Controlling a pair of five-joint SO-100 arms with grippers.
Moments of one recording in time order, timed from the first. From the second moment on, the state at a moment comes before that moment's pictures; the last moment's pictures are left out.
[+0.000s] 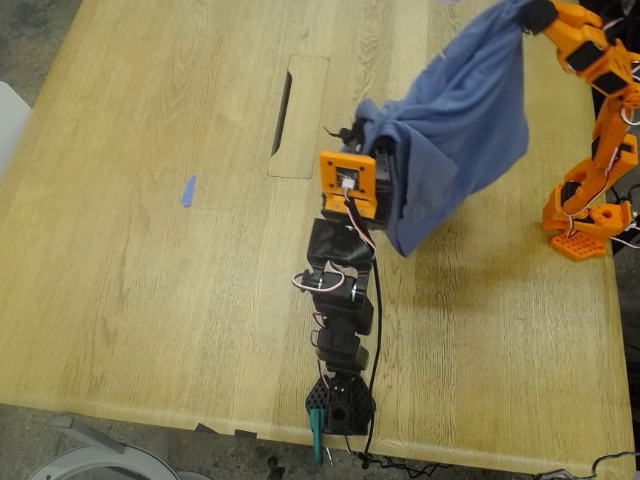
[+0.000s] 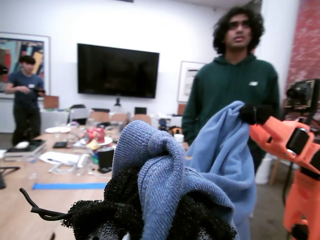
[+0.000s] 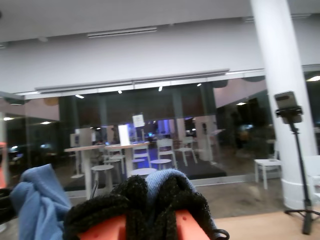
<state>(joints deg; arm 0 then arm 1) 15.2 102.1 3.9 73.5 -91.4 -0.4 110.1 20.0 48.8 -86.0</state>
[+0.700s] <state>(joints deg) 45.3 102.6 4.3 83.5 -90.4 -21.6 123.0 30.8 58.8 -90.1</state>
